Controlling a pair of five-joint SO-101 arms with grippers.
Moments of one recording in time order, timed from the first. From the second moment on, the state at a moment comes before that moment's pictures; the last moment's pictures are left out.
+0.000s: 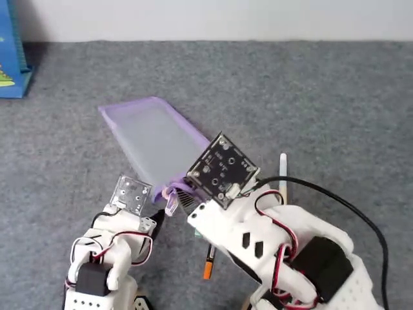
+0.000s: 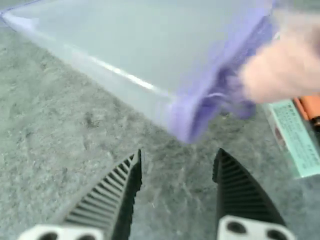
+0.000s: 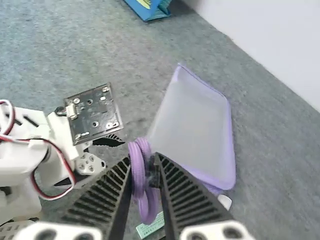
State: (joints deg) left arm 4.3 -103.6 92.1 70.6 -7.8; right arm -48.8 -55.8 17.8 77.4 7.3
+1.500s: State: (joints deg) left arm 2.4 -103.6 83.0 77.1 -4.4; right arm -57.3 -56.6 10.3 87.8 8.5
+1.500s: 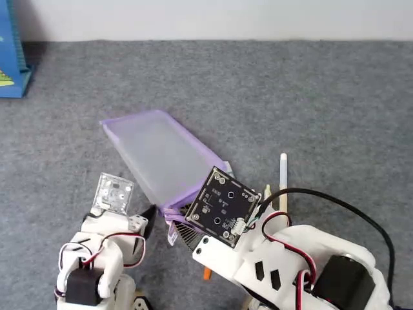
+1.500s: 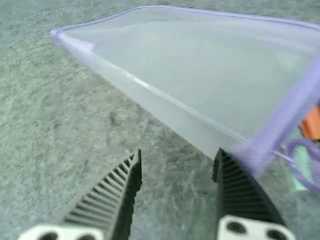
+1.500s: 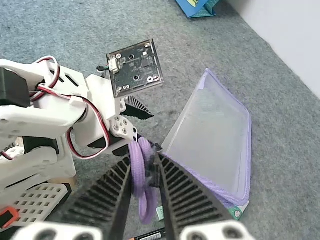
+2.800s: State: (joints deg) left arm 11.3 -103.6 80.2 77.7 -2.5; right arm -54.9 -51.7 8.7 80.0 8.7
